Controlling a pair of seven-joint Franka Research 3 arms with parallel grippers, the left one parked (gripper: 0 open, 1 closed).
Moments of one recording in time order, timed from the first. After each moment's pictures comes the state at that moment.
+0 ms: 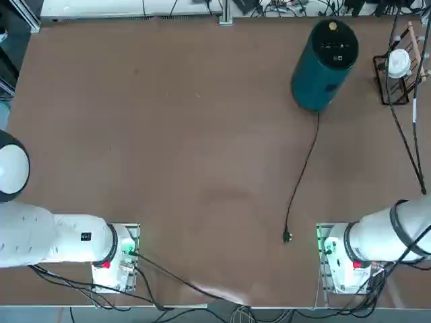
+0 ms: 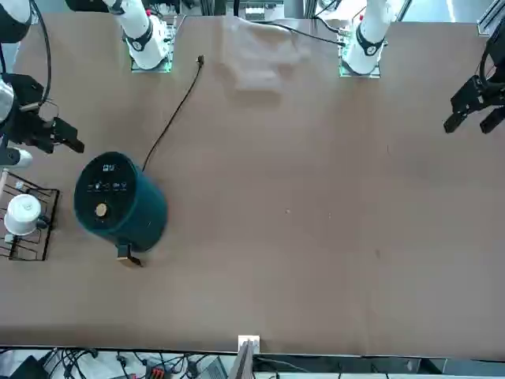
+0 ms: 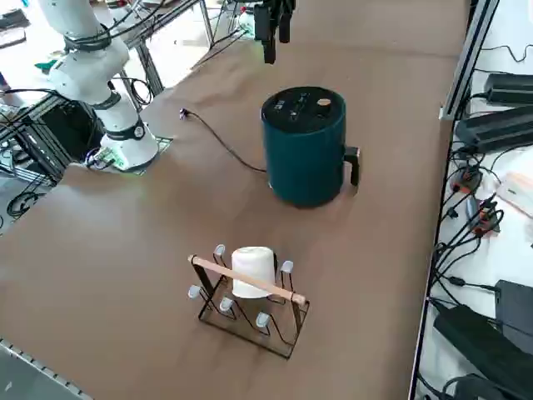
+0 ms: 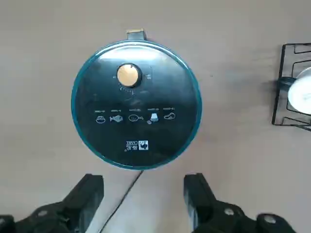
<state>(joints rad) 0.02 0.13 0.00 -1.47 0.03 1.55 0.03</state>
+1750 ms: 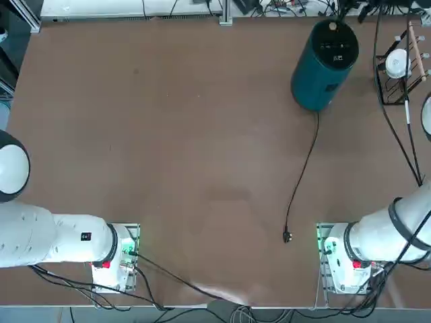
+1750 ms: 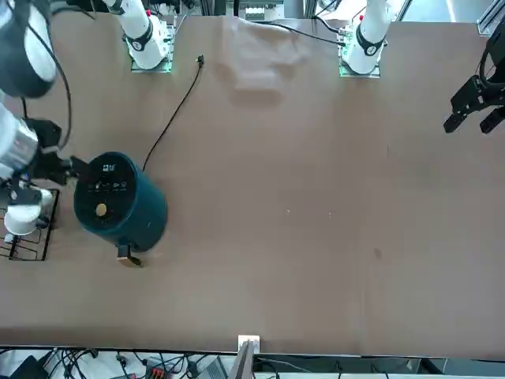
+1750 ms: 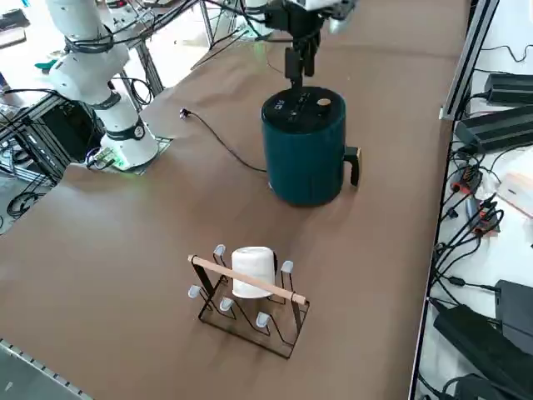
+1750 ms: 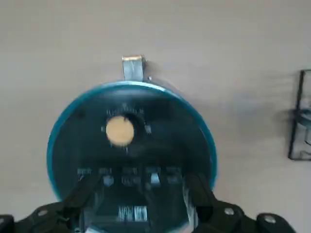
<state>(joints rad) 0.03 0.30 0.01 -1.48 0.02 1.77 0.03</state>
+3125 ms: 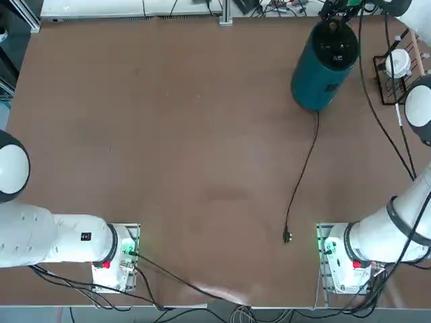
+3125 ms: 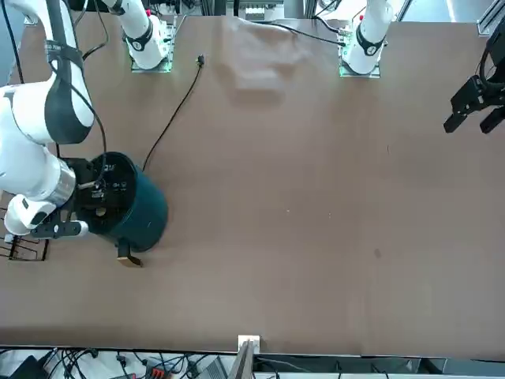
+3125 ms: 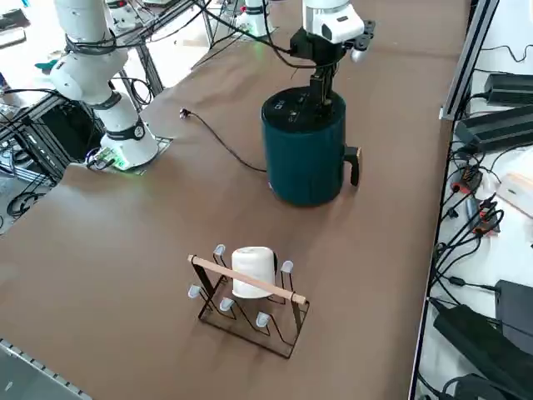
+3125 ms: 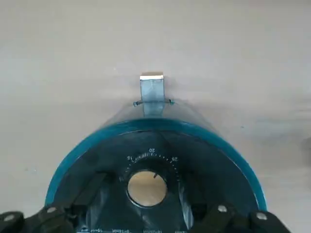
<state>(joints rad) 0.07 0.39 0.02 -1.48 0.01 1.87 0.04</state>
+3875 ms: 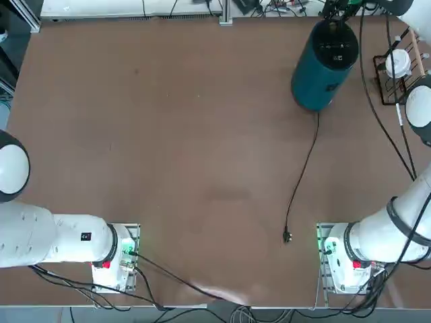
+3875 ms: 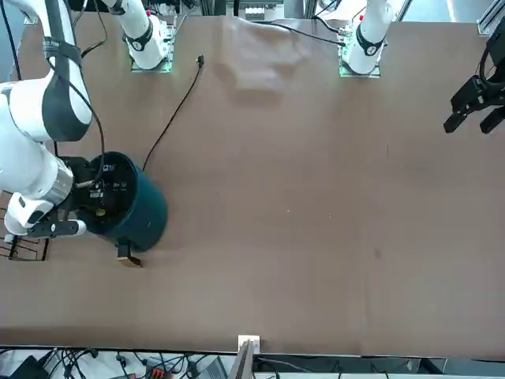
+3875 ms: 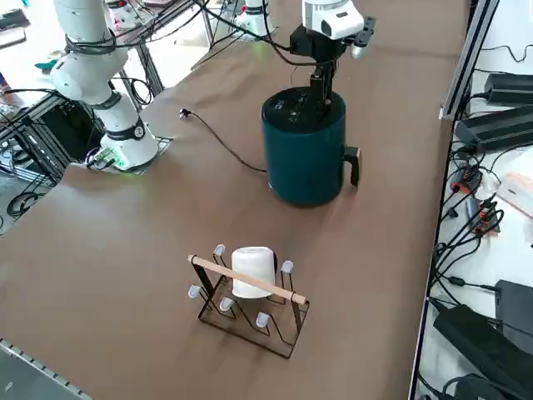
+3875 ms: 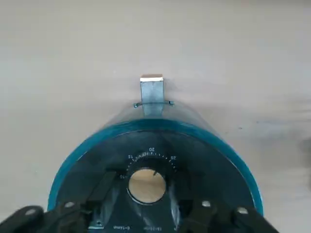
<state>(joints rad) 0.07 0.39 0.01 -1.47 0.01 1.87 0.04</state>
